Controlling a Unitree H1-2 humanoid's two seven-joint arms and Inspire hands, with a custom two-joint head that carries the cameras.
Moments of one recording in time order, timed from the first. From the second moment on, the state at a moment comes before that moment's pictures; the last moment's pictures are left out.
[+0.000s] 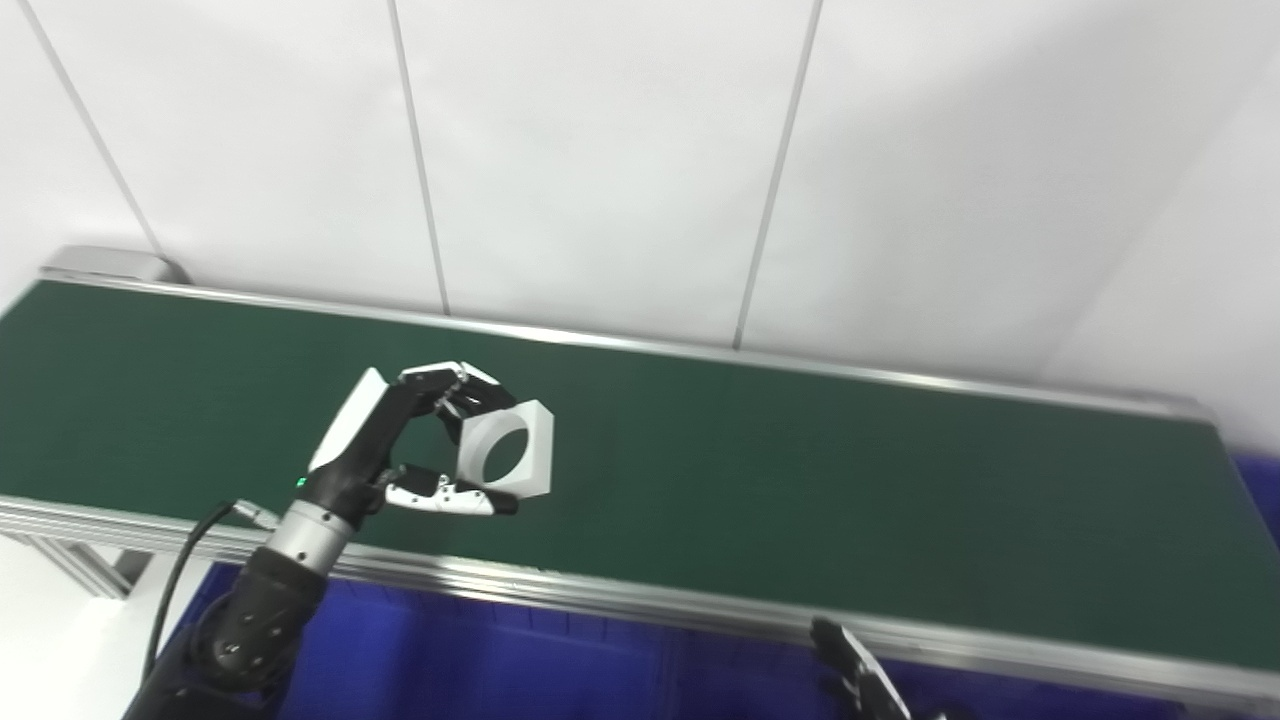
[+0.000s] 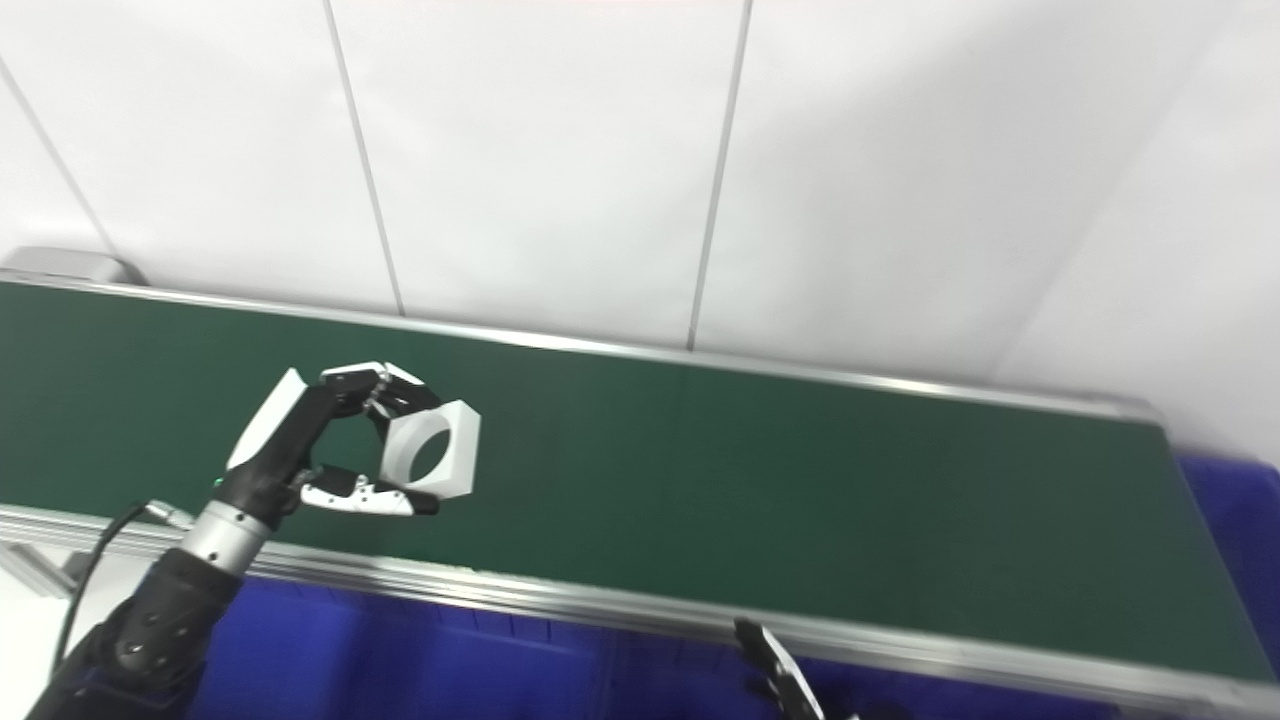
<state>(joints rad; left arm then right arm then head) -0.03 0.35 -0.10 0.02 0.18 -0.37 -0.11 0.46 -0.10 0.21 -0.09 -0.29 -0.39 -0.05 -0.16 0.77</state>
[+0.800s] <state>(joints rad) 0.13 0.48 -0.23 -0.03 0.27 -0.37 -0.38 0.47 -0.04 0.19 -0.17 -0.33 -0.28 -0.05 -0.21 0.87</state>
